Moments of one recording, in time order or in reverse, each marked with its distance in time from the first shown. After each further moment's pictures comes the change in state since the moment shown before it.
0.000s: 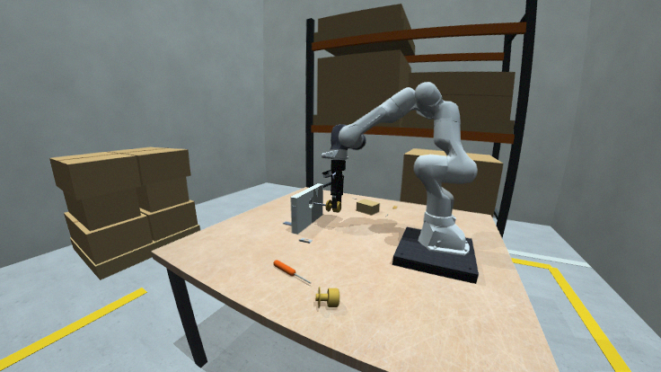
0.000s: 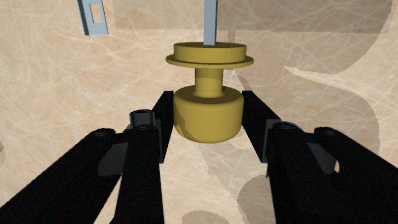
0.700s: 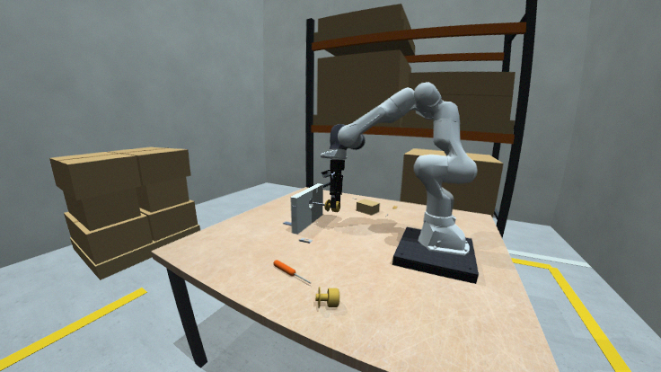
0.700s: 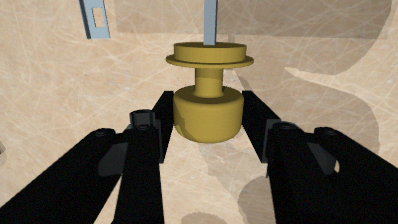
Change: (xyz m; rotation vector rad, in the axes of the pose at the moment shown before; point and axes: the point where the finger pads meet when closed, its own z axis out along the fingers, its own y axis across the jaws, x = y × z) arm 0.005 -0.001 -0.001 0.000 0.002 -0.003
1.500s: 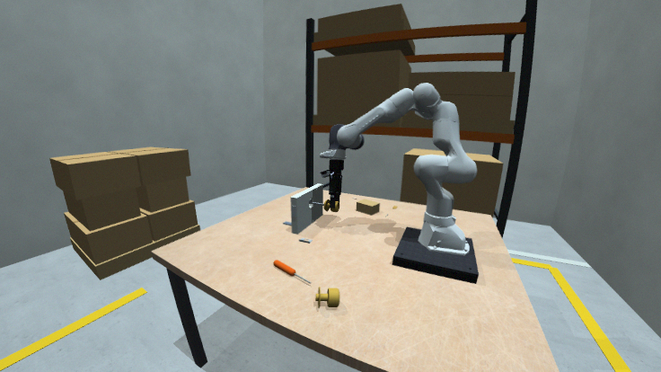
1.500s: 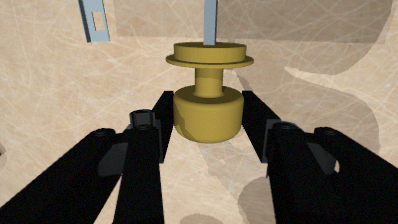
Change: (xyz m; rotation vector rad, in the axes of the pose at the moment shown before) arm 0.005 0.001 0.000 0.000 0.000 0.000
